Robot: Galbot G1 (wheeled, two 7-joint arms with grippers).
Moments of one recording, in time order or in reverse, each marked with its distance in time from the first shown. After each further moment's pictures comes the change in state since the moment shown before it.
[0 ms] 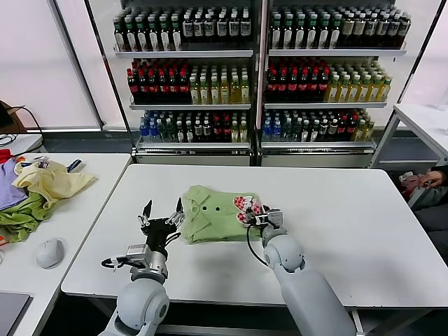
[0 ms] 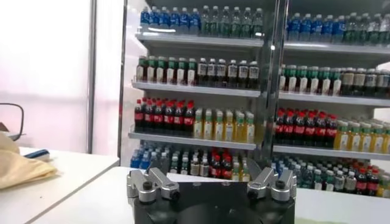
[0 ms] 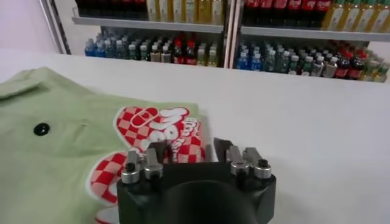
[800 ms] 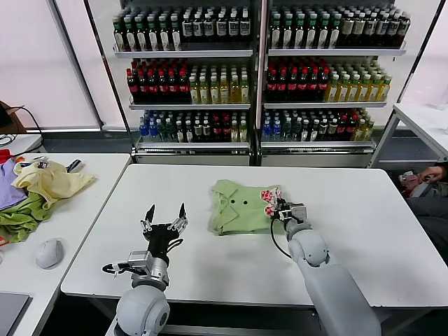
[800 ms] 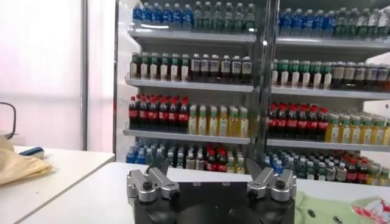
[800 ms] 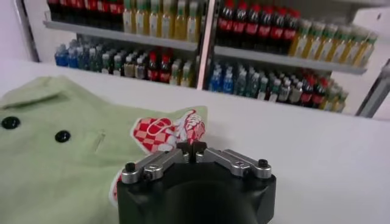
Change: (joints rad) left arm 0.036 0.007 0.011 -0.023 0.016 0.002 0.014; right arm 0.007 -0.111 0.078 -0.005 -0.074 0.093 -0.076
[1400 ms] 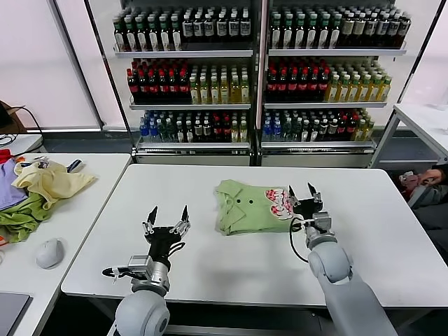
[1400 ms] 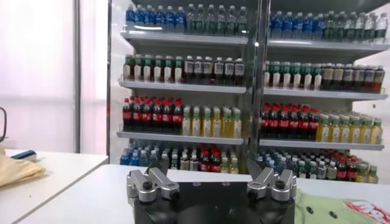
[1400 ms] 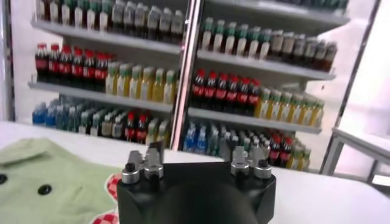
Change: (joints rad) left arm 0.033 -0.002 0.001 -0.034 0.017 0.001 0.026; right arm -0.161 -0.054 0.122 0.173 -0.080 0.235 -0.002
